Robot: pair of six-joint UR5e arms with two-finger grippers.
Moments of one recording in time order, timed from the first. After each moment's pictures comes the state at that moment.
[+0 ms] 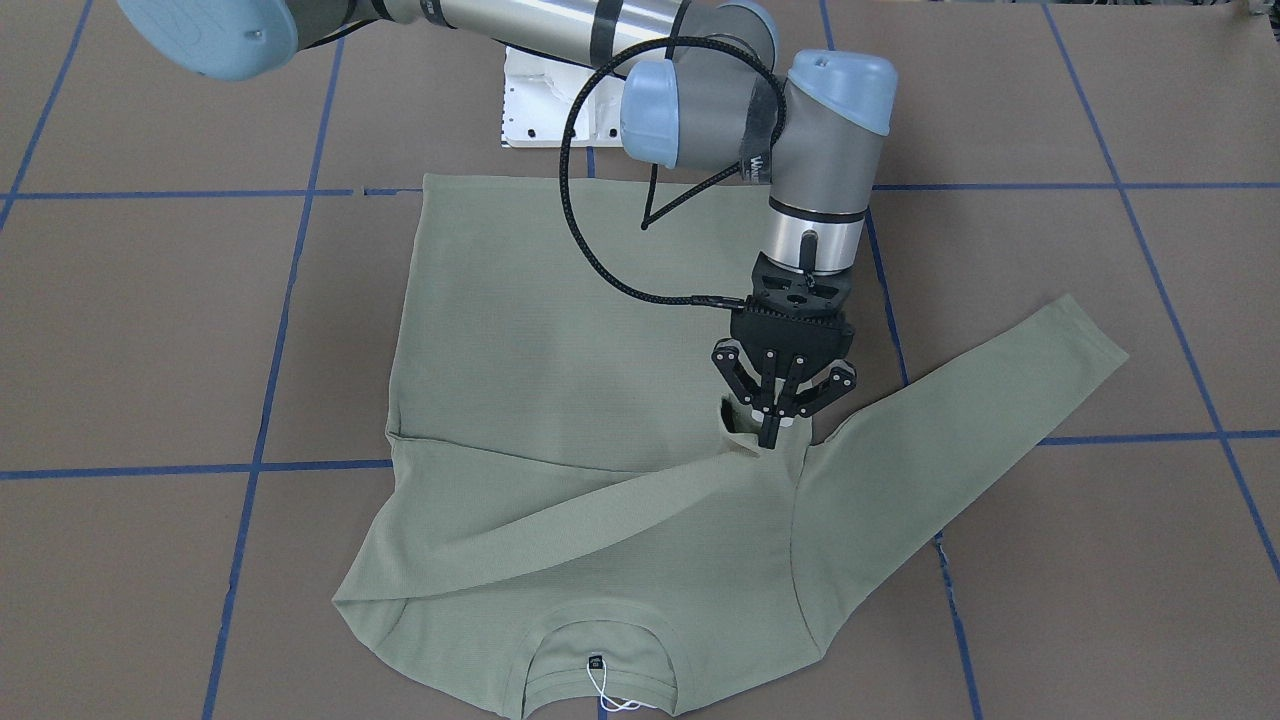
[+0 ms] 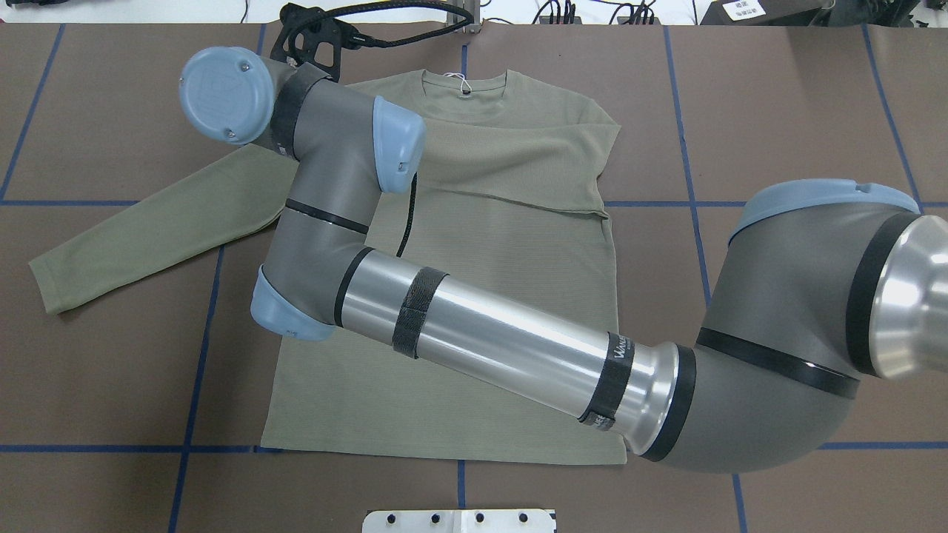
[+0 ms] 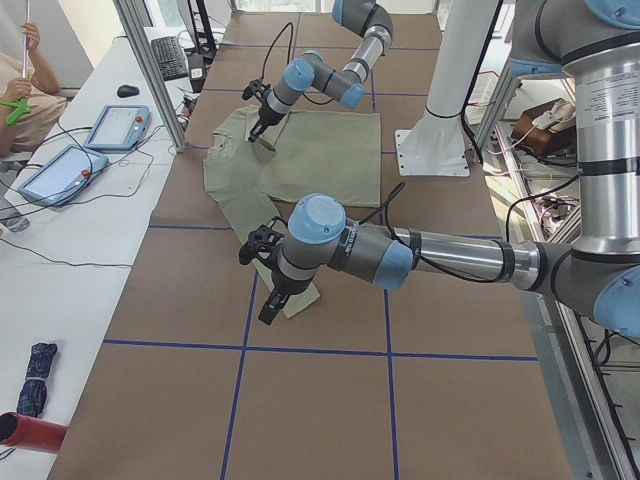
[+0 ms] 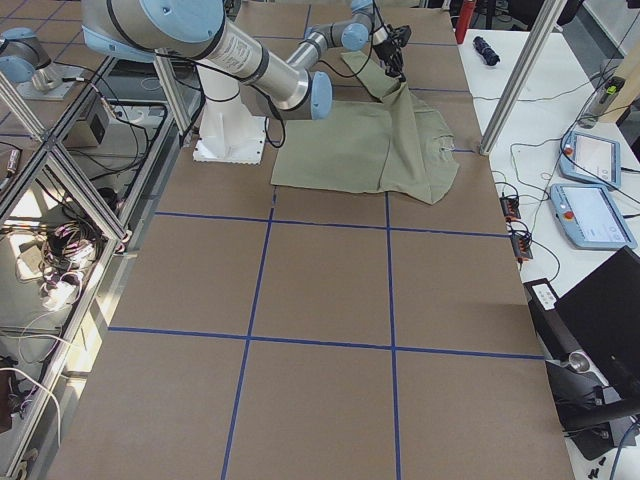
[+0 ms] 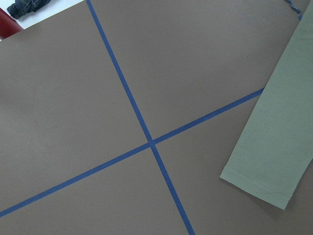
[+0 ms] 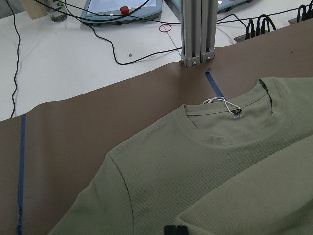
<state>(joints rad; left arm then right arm) -1.62 -1.40 -1.86 -1.84 -2.34 0.21 0.51 -0.18 0.88 -1.42 1.31 1.56</state>
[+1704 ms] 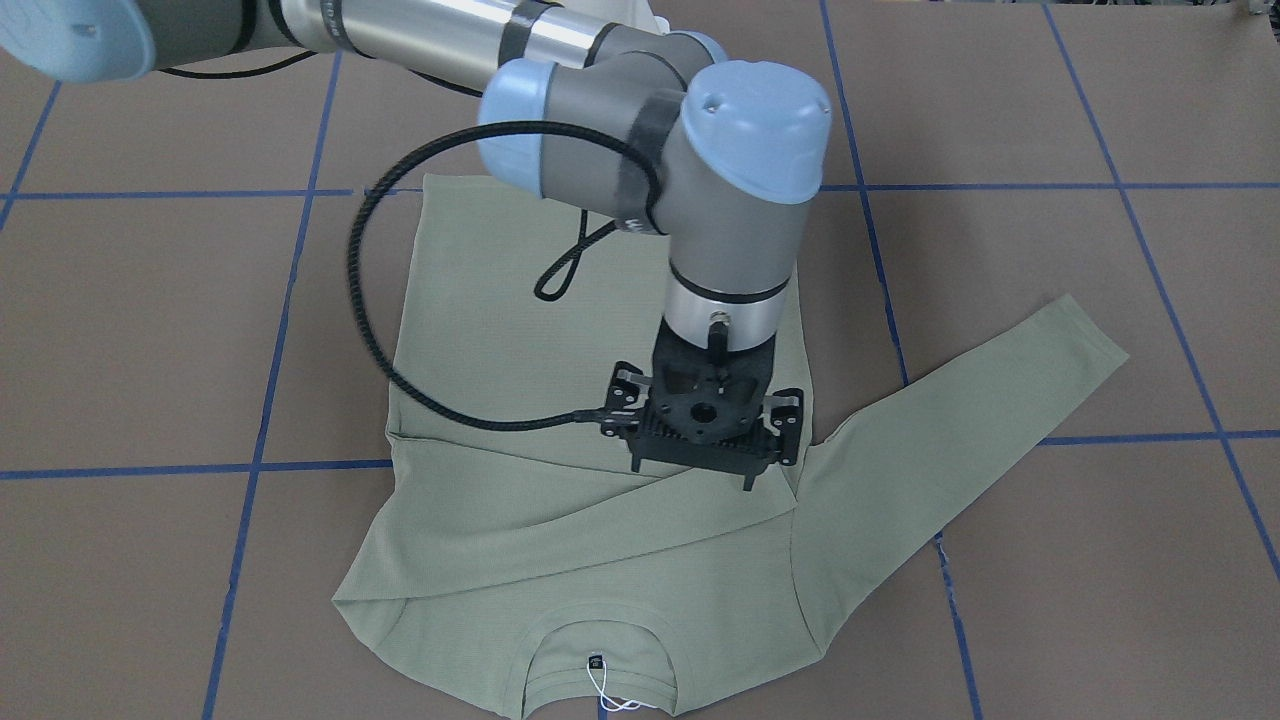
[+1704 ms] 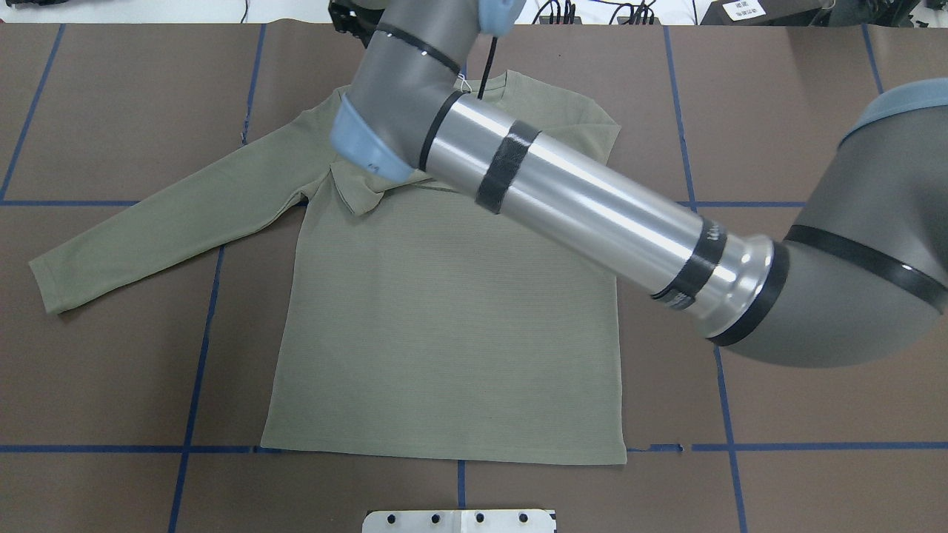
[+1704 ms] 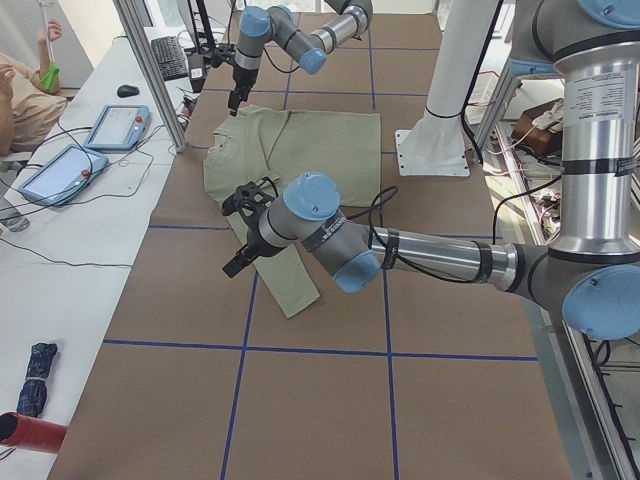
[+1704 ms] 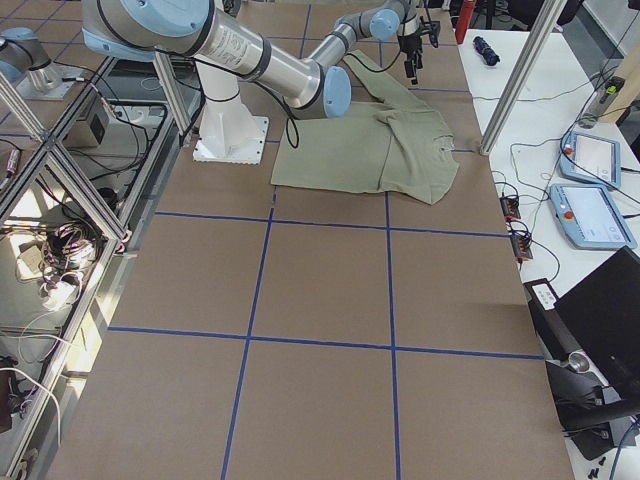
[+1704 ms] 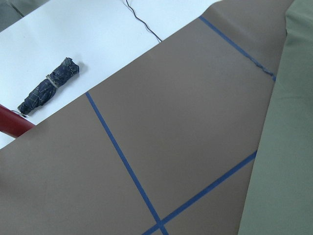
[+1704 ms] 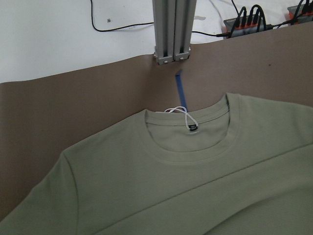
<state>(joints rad) -1.53 -1.48 -1.78 -2.33 -2.34 -0.07 0.78 -0.27 1.05 -1.59 1.82 1.21</state>
